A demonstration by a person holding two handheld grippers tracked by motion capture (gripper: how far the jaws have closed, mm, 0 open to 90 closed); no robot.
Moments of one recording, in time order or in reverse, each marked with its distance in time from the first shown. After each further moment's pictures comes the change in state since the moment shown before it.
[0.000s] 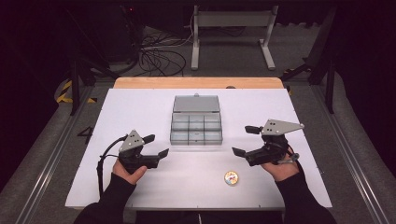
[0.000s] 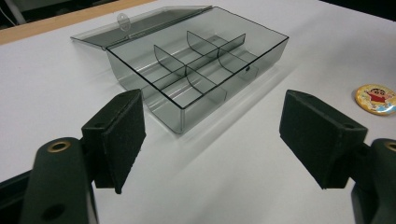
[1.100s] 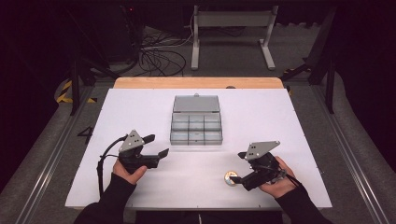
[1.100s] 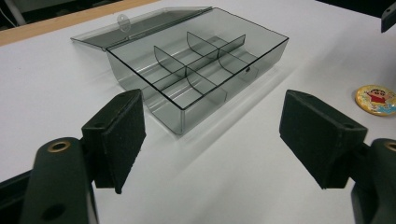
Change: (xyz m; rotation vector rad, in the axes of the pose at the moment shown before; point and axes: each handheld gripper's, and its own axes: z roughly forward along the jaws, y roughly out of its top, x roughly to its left) left arm 0.000 0.000 0.001 -0.002 -0.001 0.001; right arm 0.032 -0.036 0.020 0.338 0.098 -0.113
